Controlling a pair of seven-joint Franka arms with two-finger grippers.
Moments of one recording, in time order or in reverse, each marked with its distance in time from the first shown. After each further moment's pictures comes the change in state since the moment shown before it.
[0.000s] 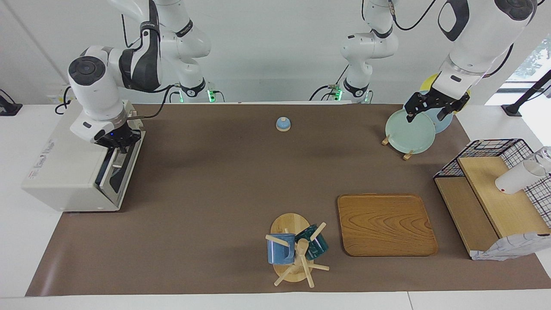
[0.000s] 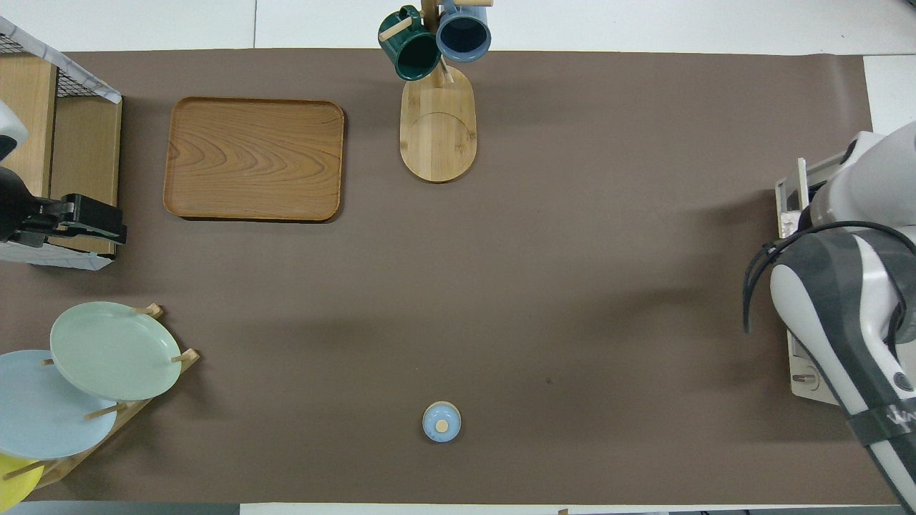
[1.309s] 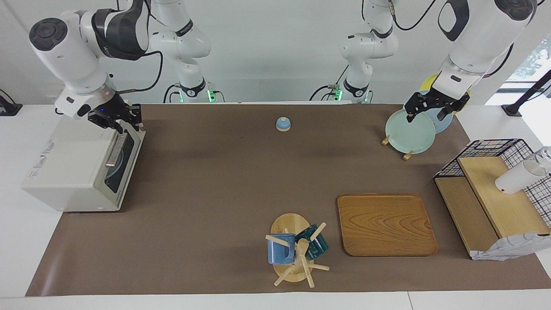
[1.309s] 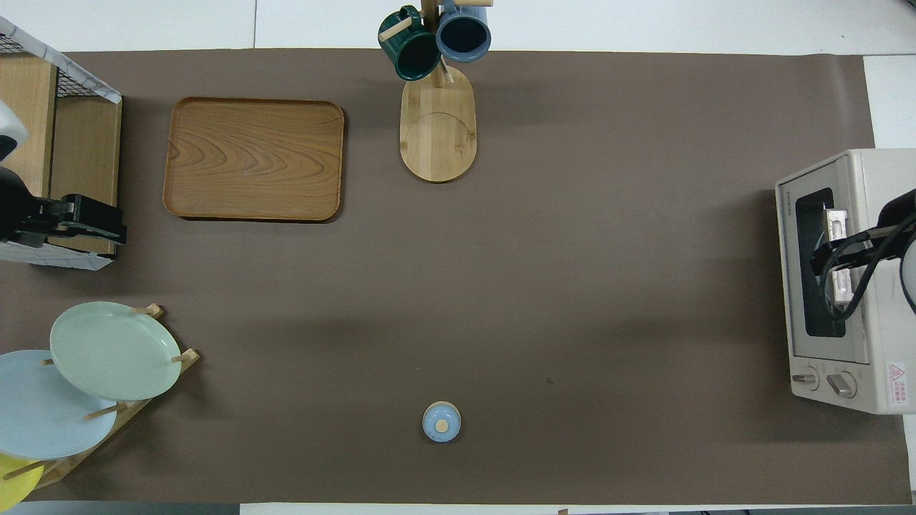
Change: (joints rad) left arm 0.000 0.000 0.000 0.000 0.000 0.000 0.000; right arm 0.002 -0.035 0.006 0.192 0.205 -0.272 -0.001
